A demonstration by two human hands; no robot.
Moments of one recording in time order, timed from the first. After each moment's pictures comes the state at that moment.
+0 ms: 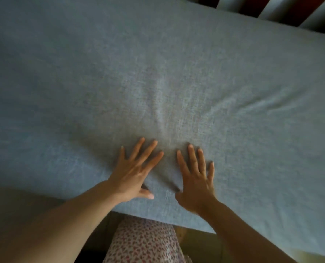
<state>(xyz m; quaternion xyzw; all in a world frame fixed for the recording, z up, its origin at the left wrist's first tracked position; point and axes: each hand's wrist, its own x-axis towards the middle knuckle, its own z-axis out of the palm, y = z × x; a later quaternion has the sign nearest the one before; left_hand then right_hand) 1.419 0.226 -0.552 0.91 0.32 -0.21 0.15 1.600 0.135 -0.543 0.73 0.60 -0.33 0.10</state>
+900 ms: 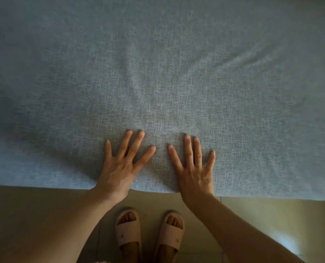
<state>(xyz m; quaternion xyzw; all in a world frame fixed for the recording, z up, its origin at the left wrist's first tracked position) 1.456 0.225 -0.584 0.93 0.32 -0.15 0.04 1.630 0.118 -0.581 0.78 0.60 -0.11 0.17</state>
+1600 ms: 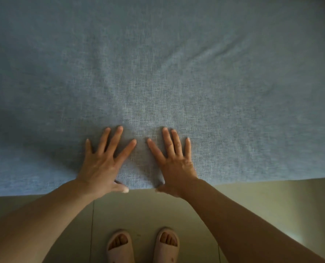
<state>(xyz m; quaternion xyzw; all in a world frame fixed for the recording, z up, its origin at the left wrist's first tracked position) 1.508 0.297 -0.573 0.92 0.31 -0.23 0.05 1.687 0.190 -0.563 0.72 0.64 -0.24 0.14</state>
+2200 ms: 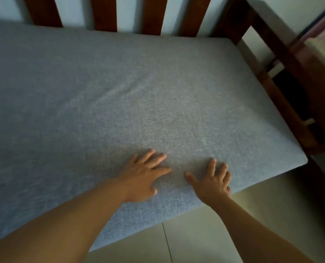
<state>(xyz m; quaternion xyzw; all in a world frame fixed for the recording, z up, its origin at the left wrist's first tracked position) 1.800 0.231 -0.558 0.94 0.07 -0.22 0.23 1.928 0.060 -0.552 0.96 0.10 -0.26 -0.01</state>
